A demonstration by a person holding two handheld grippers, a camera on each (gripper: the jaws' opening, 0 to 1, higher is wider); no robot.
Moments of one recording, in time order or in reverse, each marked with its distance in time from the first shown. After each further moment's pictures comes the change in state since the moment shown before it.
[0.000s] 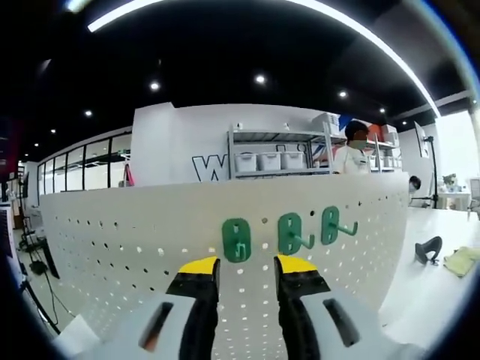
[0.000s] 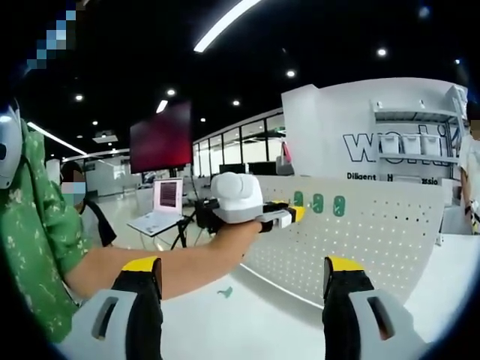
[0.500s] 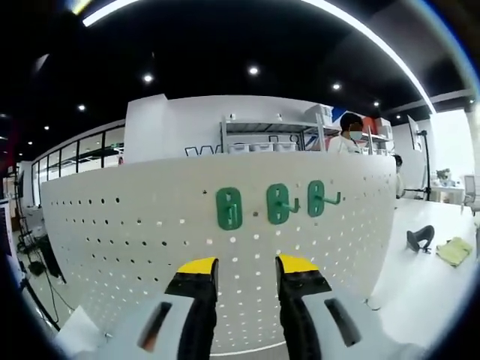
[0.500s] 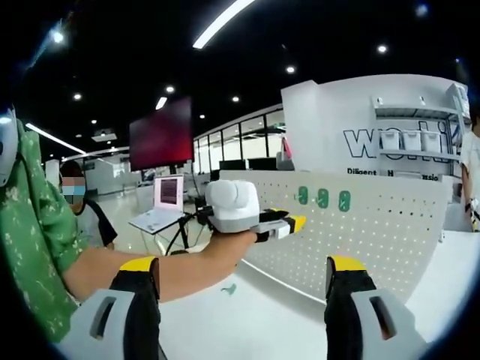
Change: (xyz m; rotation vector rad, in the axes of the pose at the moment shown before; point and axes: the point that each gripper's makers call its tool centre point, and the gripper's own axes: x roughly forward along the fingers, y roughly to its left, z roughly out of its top) left arm -0.020 -0.003 -0.028 0.021 0.063 -0.040; right arm 0.007 0.011 -0.006 0.012 0.030 0.001
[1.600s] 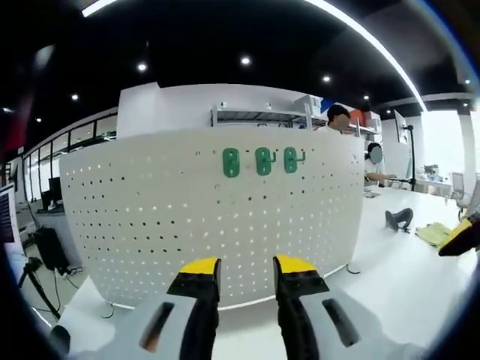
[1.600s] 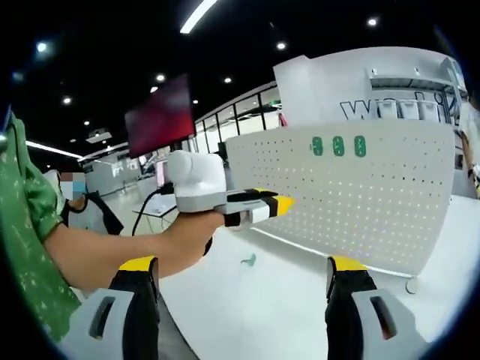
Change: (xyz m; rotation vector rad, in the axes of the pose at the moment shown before) left arm -0.096 0.013 -0.047 -0.010 0.068 -0.070; right arm 0.011 0.052 -0.078 0.100 0.103 0.002
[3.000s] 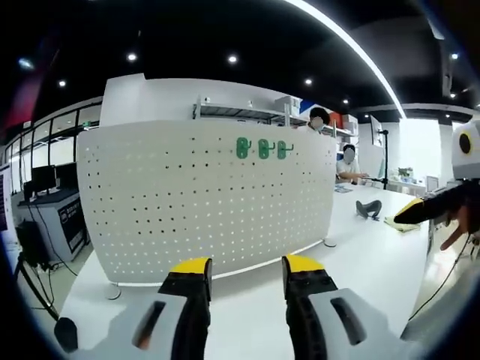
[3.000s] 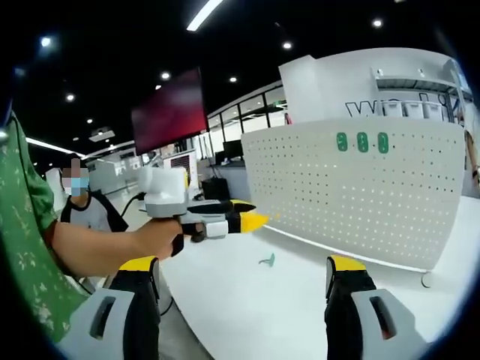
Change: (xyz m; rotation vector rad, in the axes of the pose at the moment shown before) left arm -0.080 0.052 -0.036 -0.033 0.028 -0.167; right arm 0.024 0.046 -0.006 -0.011 -0.003 0.019
